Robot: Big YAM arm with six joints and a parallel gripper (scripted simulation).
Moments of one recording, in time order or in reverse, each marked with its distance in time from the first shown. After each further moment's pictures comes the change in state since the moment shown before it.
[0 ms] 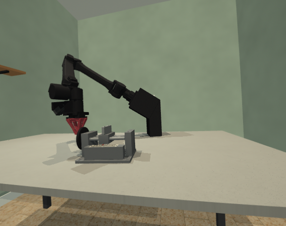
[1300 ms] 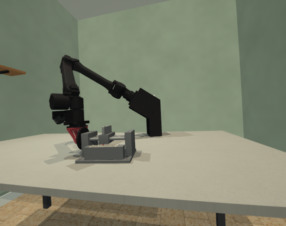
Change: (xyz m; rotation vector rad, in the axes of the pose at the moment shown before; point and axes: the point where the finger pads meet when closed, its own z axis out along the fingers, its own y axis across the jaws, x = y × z) arm 0.000 -0.001 0.041 -0.006 0.000 0.003
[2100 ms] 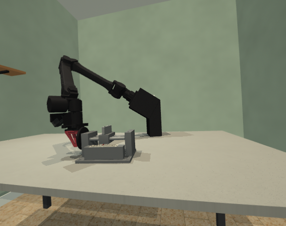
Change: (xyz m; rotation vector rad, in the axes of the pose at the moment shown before) arm 0.000 0.013 0.012 0.004 -0.003 -0.001
